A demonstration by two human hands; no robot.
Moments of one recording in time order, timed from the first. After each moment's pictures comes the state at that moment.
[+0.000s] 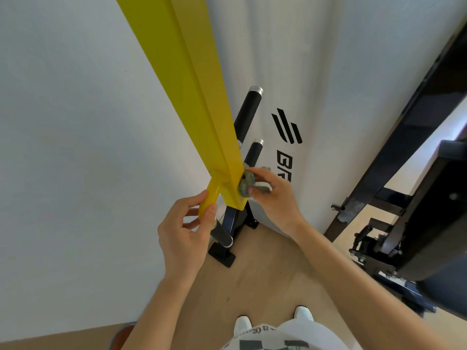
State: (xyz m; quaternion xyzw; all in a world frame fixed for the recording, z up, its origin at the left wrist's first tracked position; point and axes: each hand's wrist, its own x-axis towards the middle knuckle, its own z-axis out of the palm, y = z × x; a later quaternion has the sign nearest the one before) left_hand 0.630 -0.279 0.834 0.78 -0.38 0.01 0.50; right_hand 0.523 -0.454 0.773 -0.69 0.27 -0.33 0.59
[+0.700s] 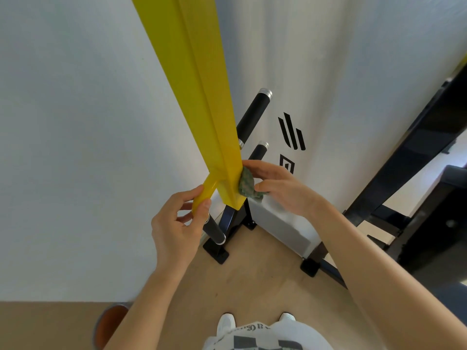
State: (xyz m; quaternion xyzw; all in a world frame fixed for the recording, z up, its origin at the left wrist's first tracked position) left_hand 0.614 -0.280 0.832 0.79 -0.35 0.03 0.50; right_hand 0.507 -0.509 0.806 -0.66 0.14 -0.08 0.73
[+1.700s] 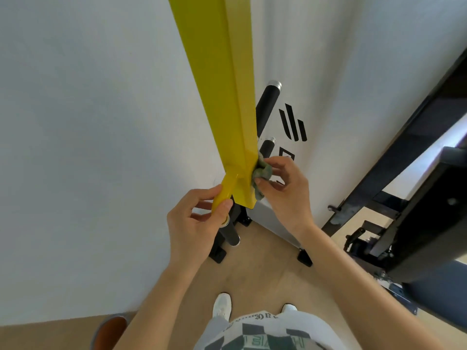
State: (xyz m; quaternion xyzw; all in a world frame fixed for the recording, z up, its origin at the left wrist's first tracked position) left_hand 0.623 -0.280 0.835 0.75 -0.35 -0.09 0.55; right_hand 0.510 -0.437 0.799 -0.63 0.31 -0.41 0.58
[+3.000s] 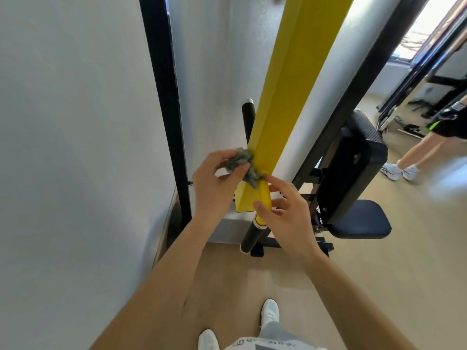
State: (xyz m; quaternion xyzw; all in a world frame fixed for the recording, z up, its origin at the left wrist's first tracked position) left_hand 0.738 -0.341 0.847 0.51 -0.52 -0.31 0.62; right_hand 0.581 -0.299 0.842 -0.61 0.56 -0.45 0.34
